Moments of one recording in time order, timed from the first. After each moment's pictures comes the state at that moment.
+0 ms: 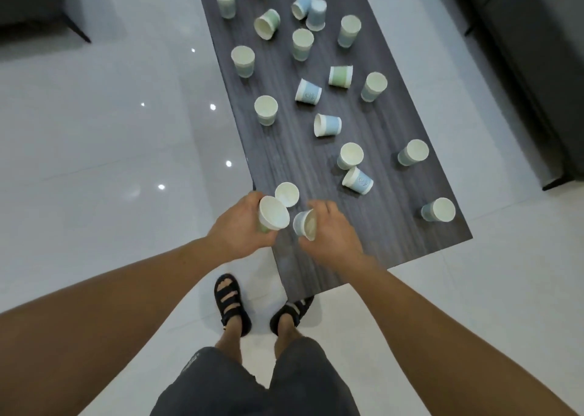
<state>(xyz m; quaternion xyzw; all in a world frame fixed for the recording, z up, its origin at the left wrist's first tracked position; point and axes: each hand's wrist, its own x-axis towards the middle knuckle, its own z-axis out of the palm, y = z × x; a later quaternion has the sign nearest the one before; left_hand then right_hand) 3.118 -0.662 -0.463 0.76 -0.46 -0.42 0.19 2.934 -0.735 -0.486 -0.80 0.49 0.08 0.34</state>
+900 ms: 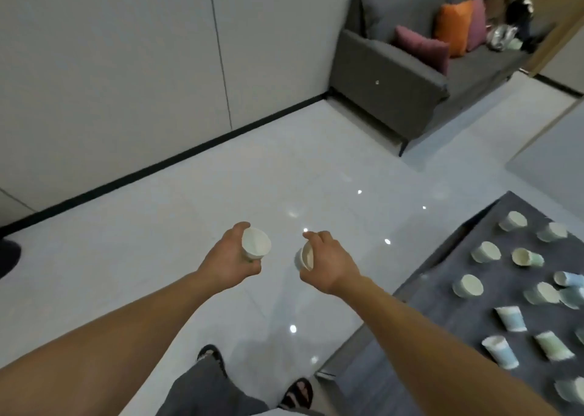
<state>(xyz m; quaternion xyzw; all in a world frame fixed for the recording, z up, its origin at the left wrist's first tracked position) 3.049 -0.285 -0.344 0.91 0.08 -0.13 0.39 3.072 -0.510 -0.334 -0.95 -0.12 0.19 0.19</state>
